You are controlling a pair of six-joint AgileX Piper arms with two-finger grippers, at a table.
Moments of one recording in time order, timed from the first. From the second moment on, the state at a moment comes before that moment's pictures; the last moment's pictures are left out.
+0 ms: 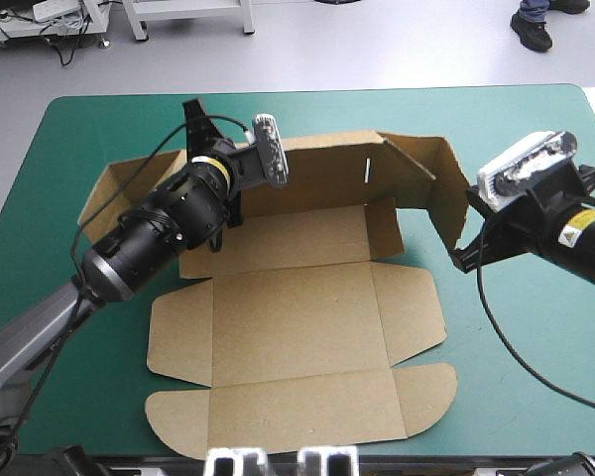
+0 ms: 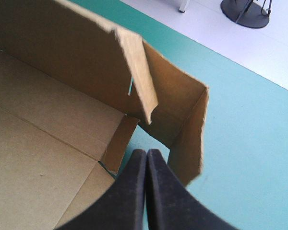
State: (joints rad) left arm -0.75 1.48 -1.42 0.80 0.86 0.30; right arm 0.31 0.97 -1.34 0.12 0.94 -0.34
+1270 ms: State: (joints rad) left arm -0.76 1.37 -0.92 1.69 0.62 -0.47; right arm 0.20 1.85 -2.08 0.28 1.25 -0.39
